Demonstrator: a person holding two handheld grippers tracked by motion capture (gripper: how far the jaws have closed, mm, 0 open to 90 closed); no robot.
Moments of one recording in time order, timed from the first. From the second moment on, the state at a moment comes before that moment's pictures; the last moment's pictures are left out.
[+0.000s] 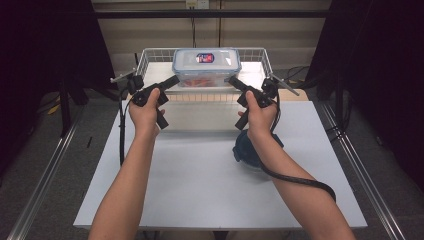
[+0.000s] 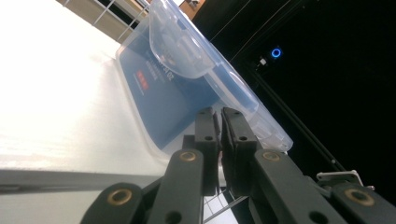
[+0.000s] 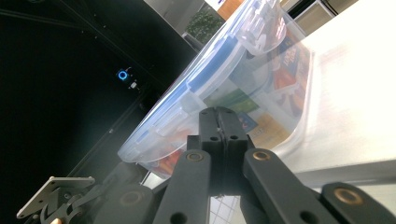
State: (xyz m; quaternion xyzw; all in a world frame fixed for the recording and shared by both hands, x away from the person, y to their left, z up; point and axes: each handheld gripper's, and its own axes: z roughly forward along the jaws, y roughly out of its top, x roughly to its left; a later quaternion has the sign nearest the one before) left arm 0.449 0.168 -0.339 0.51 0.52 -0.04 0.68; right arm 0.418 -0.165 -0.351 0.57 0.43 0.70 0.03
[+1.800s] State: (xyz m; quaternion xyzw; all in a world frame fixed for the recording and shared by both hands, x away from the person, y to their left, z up) left arm 0.399 0.140 -0.371 0.57 0.47 -0.03 0.67; right arm 0.358 -0.200 -0.384 0.54 0.46 0.70 0.01
